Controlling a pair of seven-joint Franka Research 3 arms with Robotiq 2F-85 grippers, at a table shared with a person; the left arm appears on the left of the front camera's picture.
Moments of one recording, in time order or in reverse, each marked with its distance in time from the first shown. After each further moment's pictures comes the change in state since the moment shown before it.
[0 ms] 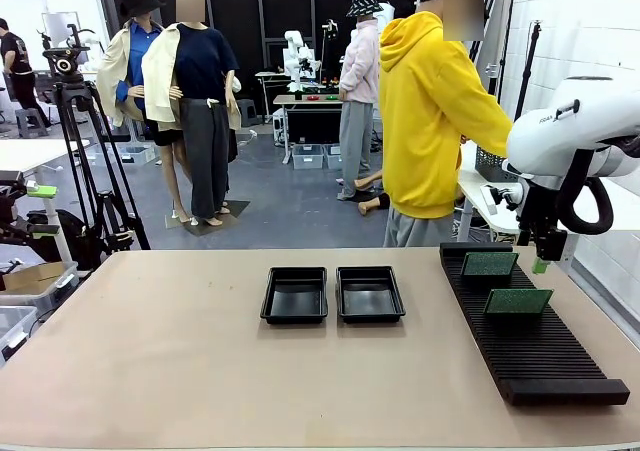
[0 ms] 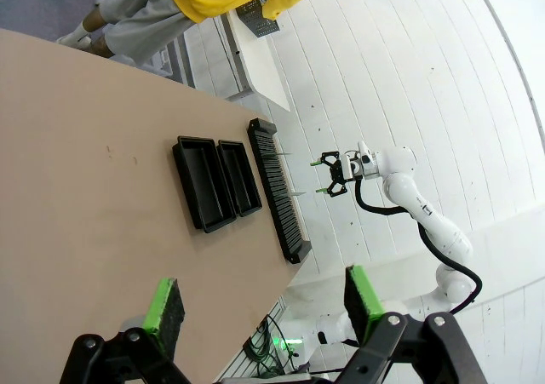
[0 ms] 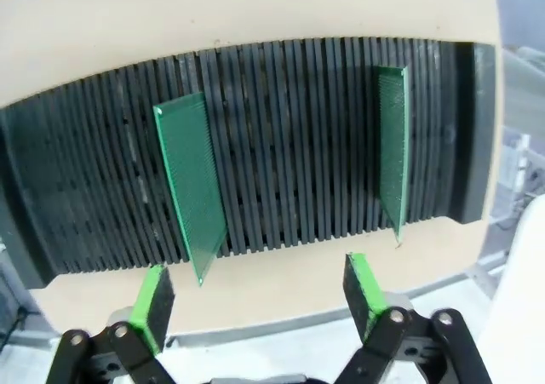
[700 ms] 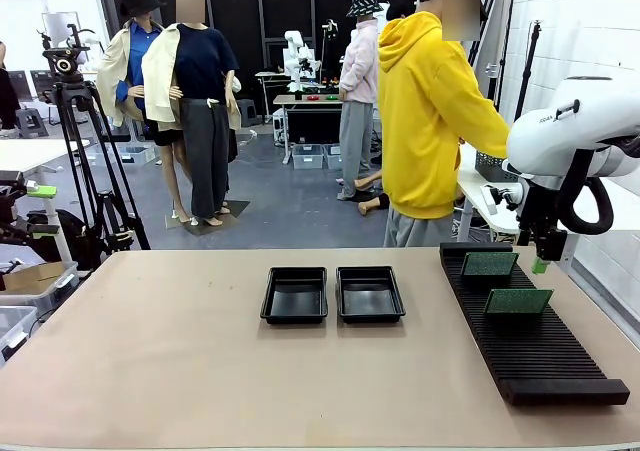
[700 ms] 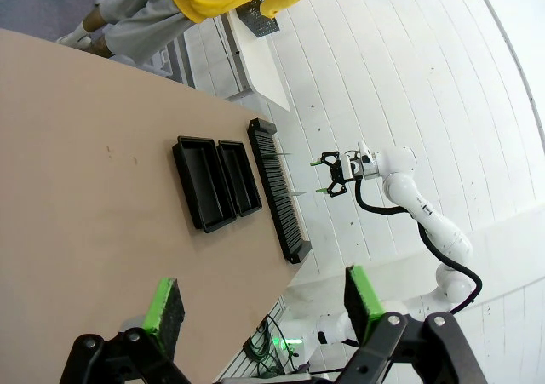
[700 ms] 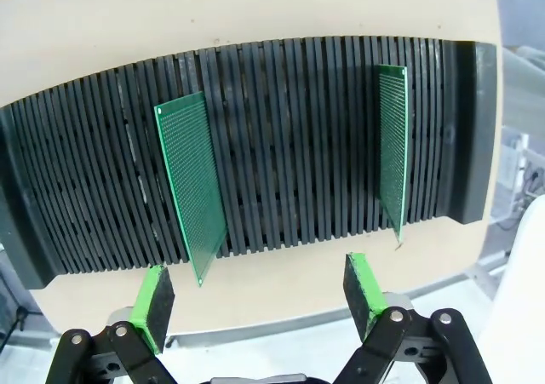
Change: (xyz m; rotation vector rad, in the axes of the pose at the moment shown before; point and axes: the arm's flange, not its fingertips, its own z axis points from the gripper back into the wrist) left arm 0.000 0.000 0.000 0.000 0.000 0.000; right arm 0.000 0.000 0.000 0.000 0.000 0.000
